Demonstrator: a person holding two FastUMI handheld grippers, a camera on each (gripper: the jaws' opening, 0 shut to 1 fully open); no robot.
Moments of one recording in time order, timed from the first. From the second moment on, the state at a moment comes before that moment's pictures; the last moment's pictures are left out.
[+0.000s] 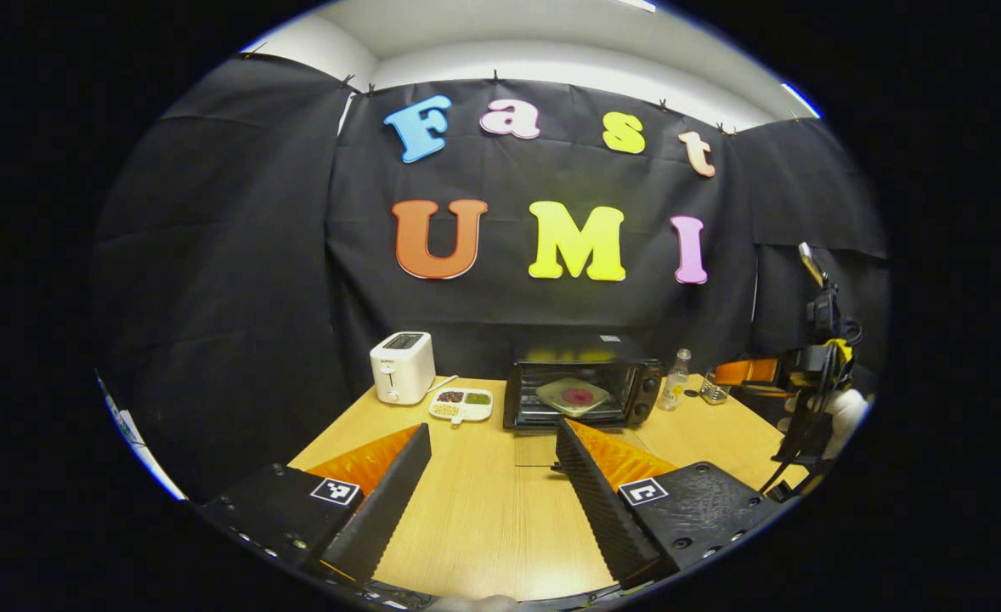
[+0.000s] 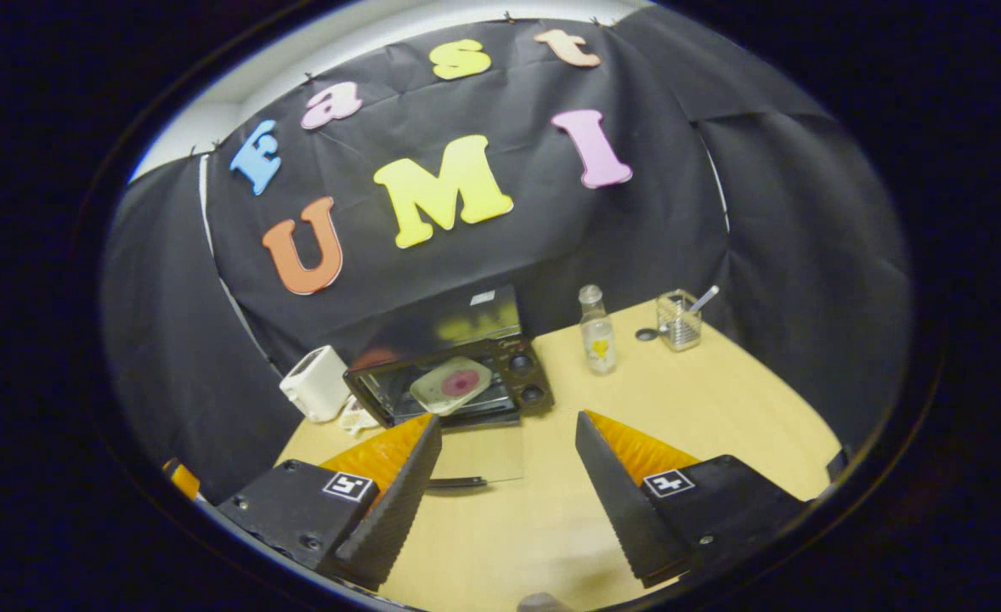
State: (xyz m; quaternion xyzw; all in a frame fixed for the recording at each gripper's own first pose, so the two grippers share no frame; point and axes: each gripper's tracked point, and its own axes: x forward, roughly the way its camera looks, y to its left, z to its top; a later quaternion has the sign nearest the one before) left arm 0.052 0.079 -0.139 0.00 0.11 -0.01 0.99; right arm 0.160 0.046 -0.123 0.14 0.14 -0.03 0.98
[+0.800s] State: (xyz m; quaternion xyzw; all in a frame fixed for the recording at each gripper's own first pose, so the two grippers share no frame) left arm 0.155 -0.103 -0.331 0.04 0.23 -0.05 0.97; right arm 0.067 -0.113 -0.104 -0.01 0.12 -0.05 0.99
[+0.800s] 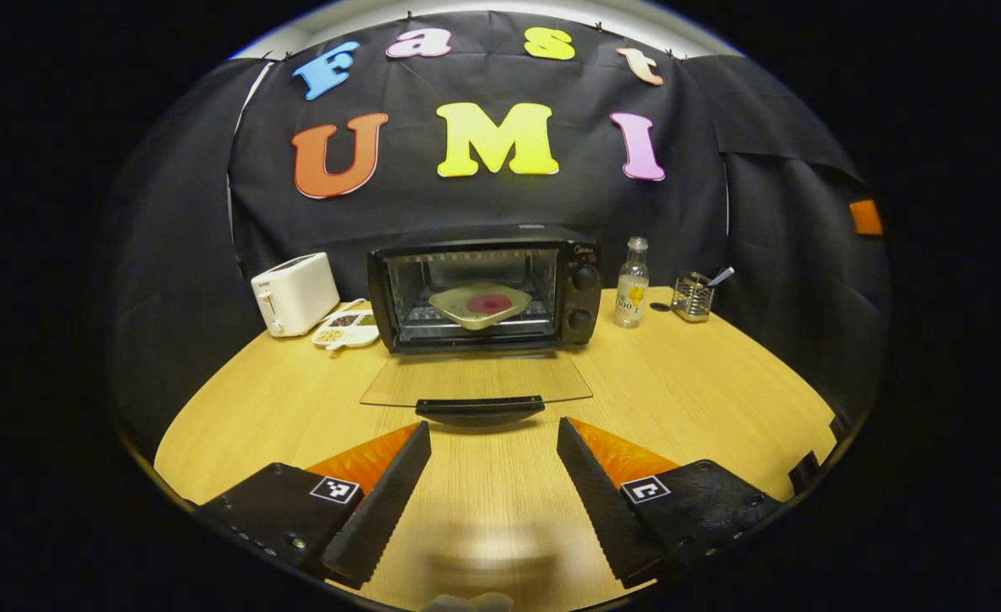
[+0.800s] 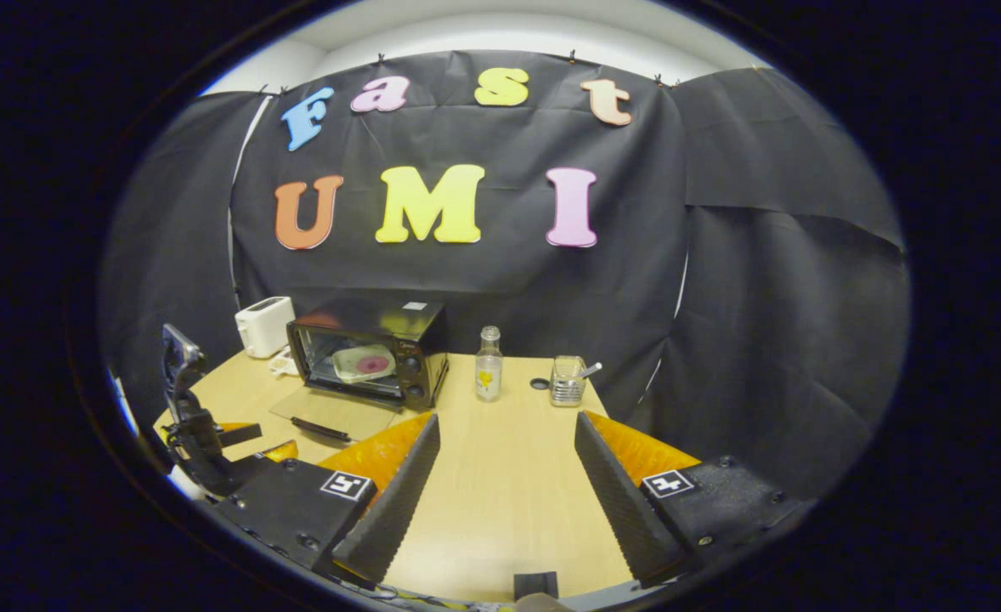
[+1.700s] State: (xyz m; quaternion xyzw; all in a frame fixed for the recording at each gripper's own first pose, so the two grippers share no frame) left arm 0.241 -0.089 -0.431 0.03 0.30 -0.03 0.95; right arm 0.121 -0.133 -0.130 -0.01 0.18 -0.03 0.98
